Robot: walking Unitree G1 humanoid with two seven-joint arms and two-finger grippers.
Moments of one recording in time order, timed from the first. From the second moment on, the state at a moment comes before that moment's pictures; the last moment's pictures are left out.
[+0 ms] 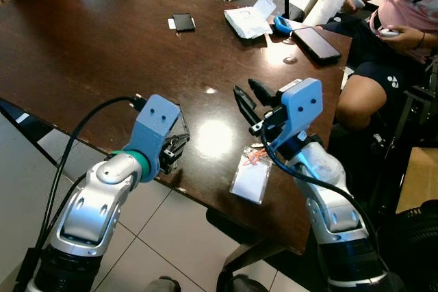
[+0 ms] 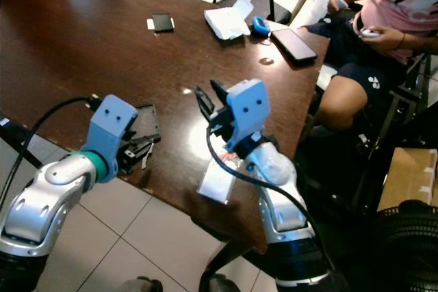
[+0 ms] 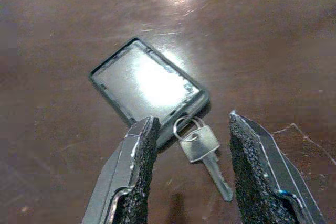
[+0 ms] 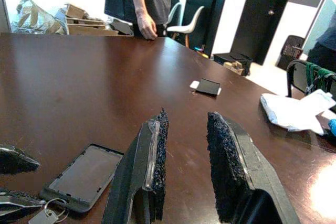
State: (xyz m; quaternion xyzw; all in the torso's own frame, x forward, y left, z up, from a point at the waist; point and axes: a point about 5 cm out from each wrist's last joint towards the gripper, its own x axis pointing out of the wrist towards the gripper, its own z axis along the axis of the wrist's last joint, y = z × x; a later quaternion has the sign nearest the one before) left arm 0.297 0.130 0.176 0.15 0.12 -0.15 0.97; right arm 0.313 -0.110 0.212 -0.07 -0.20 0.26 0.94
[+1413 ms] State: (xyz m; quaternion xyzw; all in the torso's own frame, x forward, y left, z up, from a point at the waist) left arm 0.302 0.092 0.134 0.17 0.18 -0.08 0.97; right arm 0.322 -0.121 0.210 -0.08 -0.20 0.24 0.95
